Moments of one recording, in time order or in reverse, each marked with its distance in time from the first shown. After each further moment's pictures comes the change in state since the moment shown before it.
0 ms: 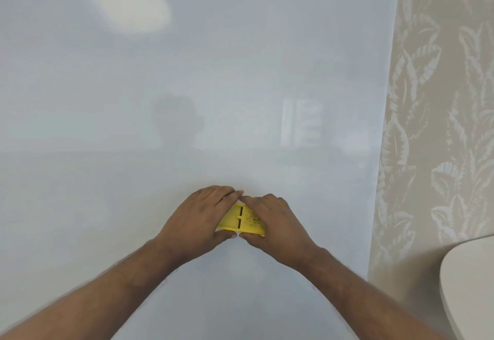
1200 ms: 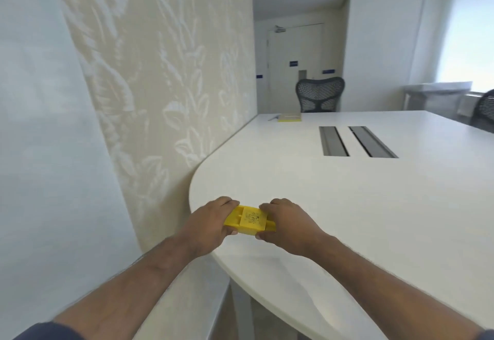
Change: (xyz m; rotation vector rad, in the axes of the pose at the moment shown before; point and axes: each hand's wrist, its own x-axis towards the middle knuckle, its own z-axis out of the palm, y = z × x) left_hand 0.148 0.424 0.144 -0.841 -0.444 0.559; right_hand -0.367 0.062 -0.242 -0.489 -0.272 1.216
